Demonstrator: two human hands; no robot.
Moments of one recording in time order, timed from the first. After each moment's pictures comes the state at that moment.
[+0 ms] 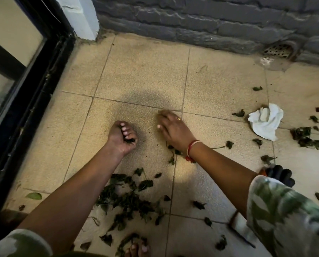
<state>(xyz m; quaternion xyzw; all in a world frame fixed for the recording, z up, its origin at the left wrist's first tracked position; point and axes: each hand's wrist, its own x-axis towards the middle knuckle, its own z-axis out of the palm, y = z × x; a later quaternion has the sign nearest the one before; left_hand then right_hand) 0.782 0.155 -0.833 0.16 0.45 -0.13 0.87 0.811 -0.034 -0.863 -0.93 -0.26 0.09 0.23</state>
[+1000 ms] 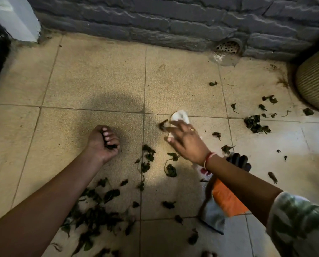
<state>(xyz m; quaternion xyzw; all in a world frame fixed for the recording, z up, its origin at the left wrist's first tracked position) 0.795 0.102 -0.838 0.22 0.43 -0.20 0.85 0.769 -0.170 -0.848 -0.96 -0.15 0.11 0.19</state>
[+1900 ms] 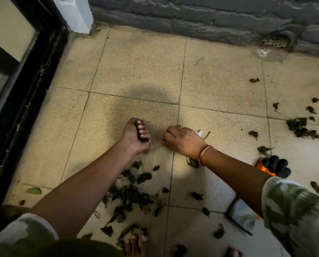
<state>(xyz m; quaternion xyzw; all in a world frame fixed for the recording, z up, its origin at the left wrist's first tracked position) 0.775 0.113 -0.829 0.21 0.46 -0.20 0.84 0.773 -0.075 -0.870 -0.89 -0.45 -0.05 0.10</state>
